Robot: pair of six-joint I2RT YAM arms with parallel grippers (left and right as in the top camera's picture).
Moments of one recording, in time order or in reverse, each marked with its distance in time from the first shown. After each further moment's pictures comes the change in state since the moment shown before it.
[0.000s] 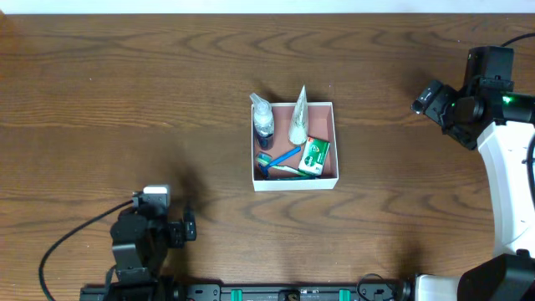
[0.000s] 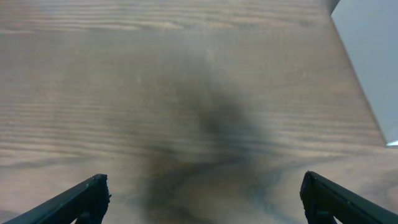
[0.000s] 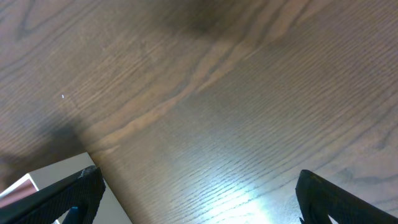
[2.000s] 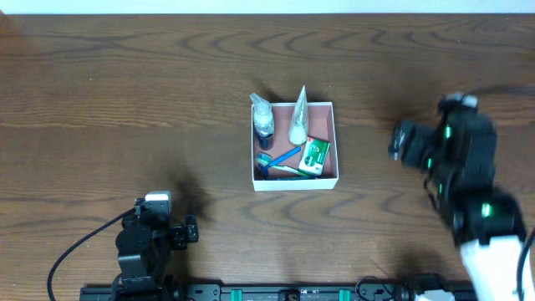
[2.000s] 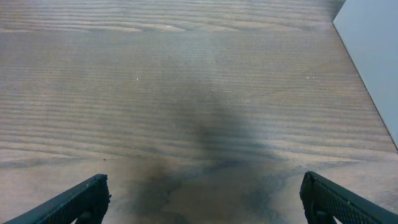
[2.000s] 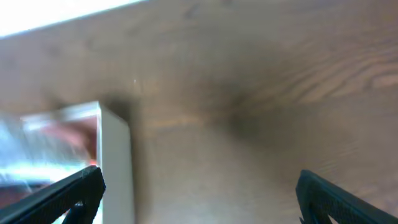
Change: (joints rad) left arm 0.000 -0.167 -0.099 0.001 0.000 -0.027; right arm 0.227 -0.626 -0.513 0.311 0.072 -0.265
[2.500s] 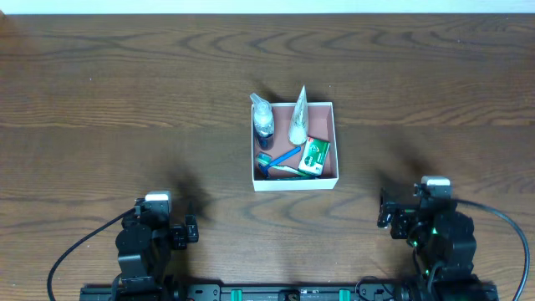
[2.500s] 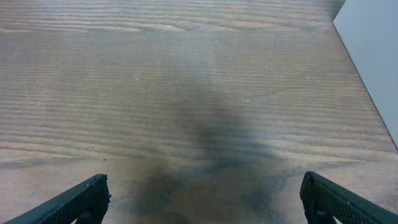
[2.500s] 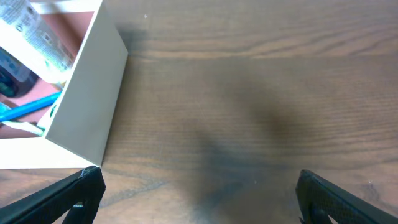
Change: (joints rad) left arm 0.000 0.000 0.000 0.000 0.000 0.000; right arm 0.002 -0.652 -0.526 -0.003 -0.077 -0.126
